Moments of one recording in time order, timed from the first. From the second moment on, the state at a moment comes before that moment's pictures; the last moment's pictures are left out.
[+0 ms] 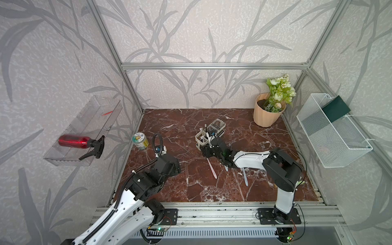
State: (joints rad) left arm -0.65 0.68 0.77 -0.94 -0.42 -0.76; right arm 0.82 1.91 1.05 0.31 0.14 0.42
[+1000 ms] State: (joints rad) left arm -0.65 0.70 0.76 -0.94 -0.44 -0.76; right arm 0.72 2.13 1.33 0.24 0.05 0.39
